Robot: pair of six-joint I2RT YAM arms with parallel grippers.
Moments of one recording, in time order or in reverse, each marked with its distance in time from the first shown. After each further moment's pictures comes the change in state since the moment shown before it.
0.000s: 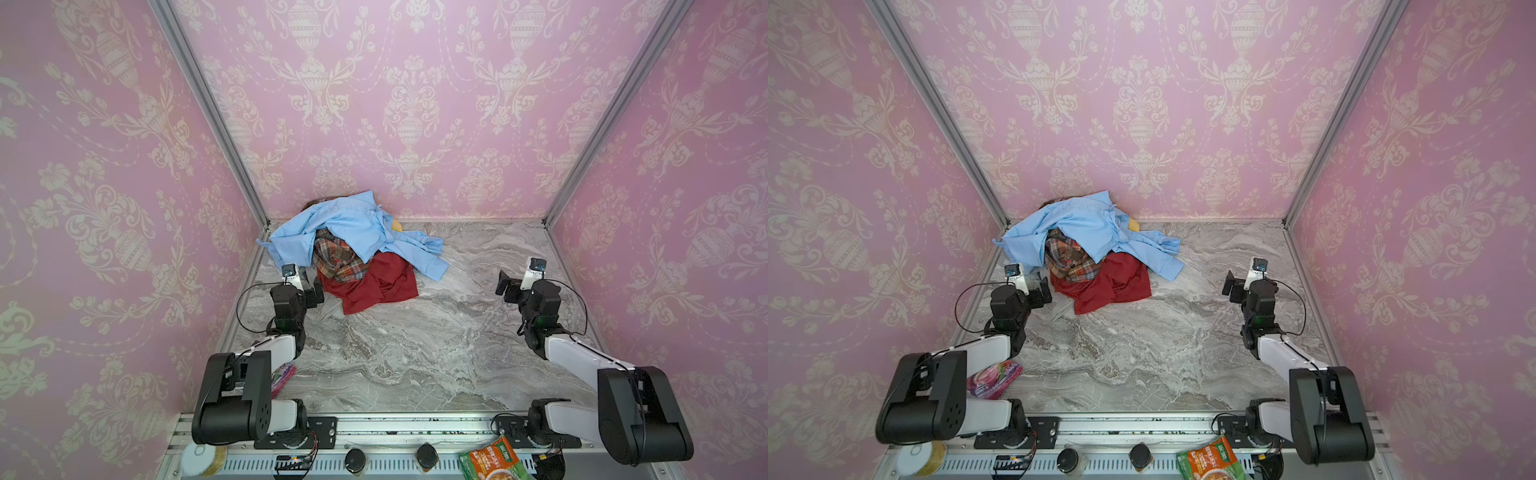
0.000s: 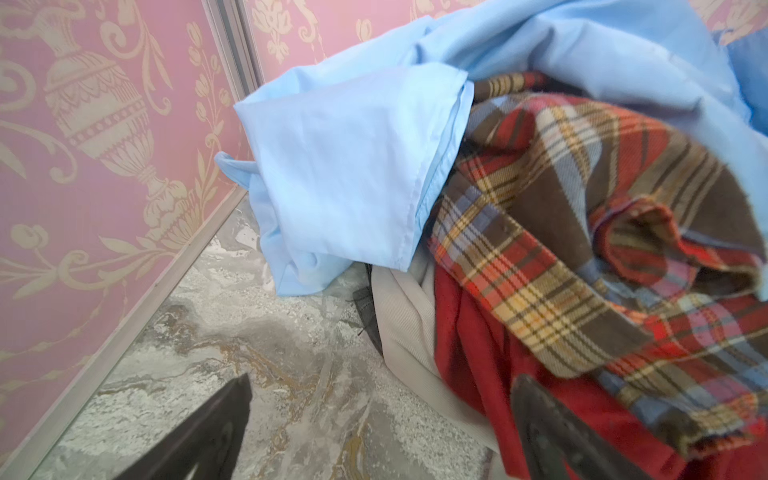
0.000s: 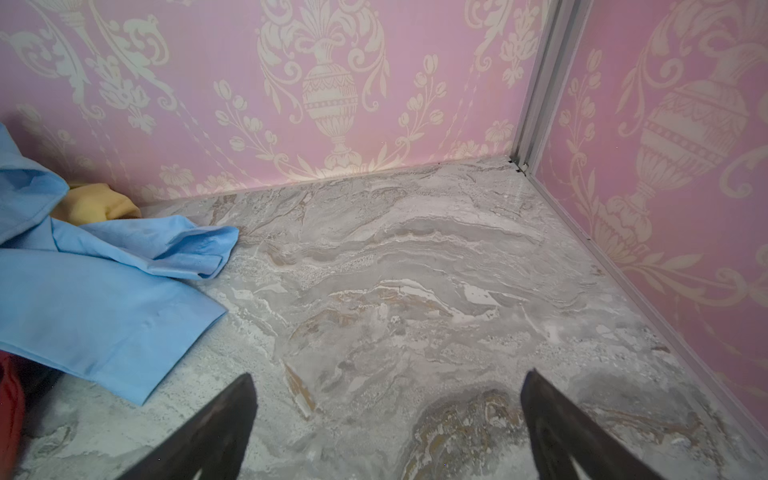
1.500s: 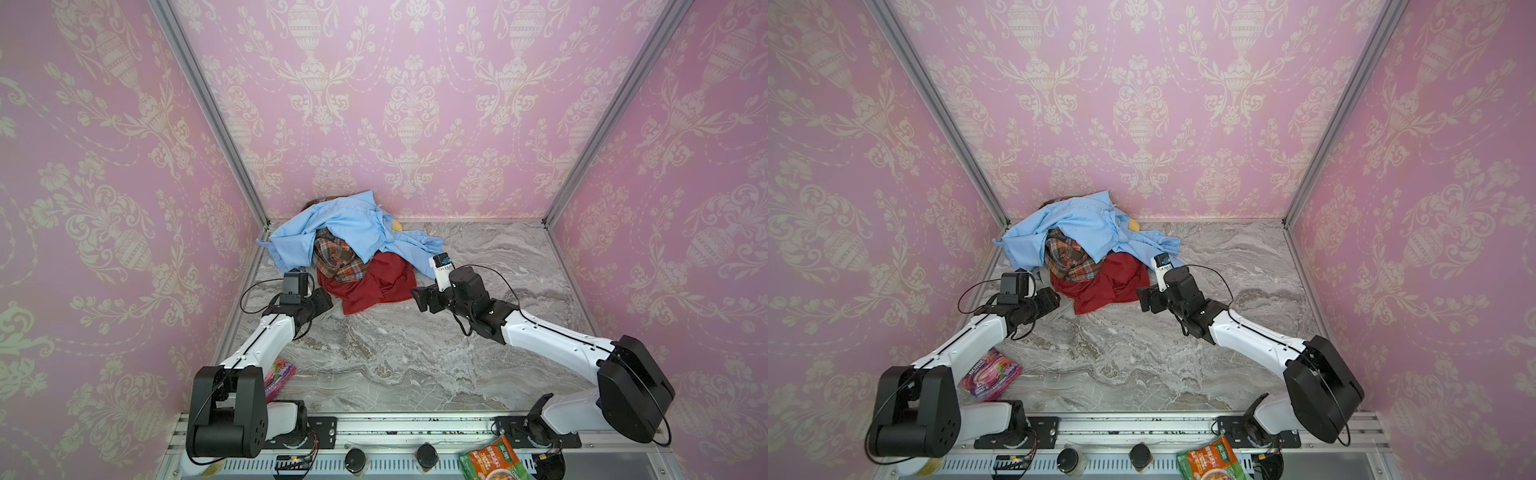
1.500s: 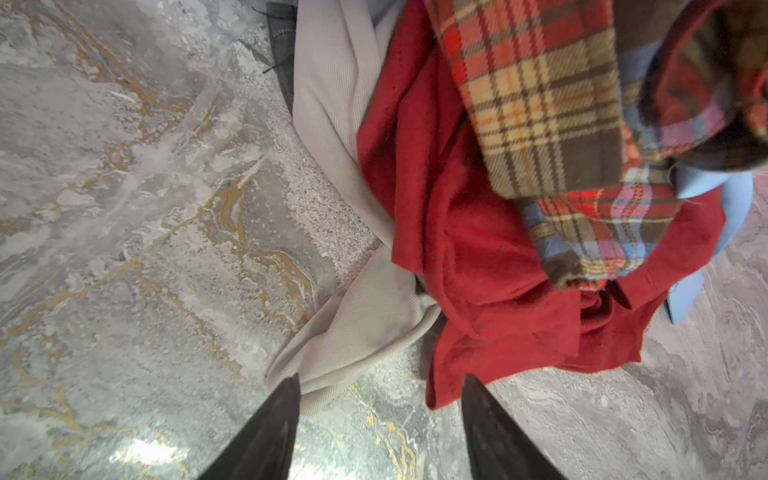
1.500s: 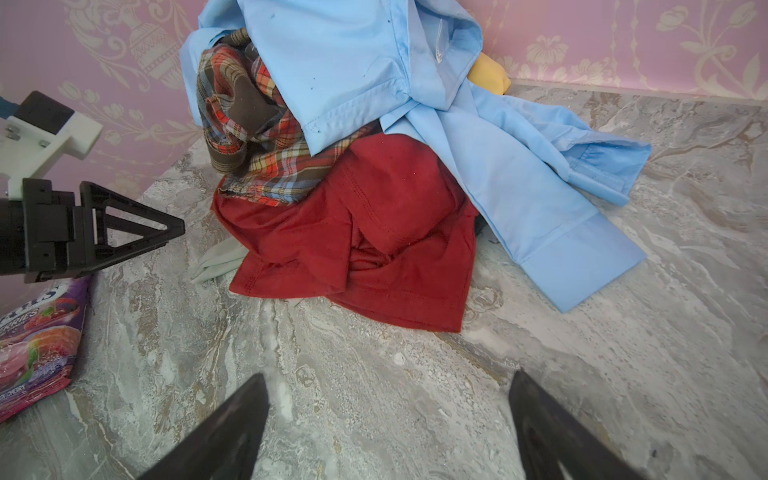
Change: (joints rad) left arm -0.077 -0.019 0.267 -0.842 0.216 -0.479; right arm 0.663 0.183 0.404 -0.460 -0.103 0.125
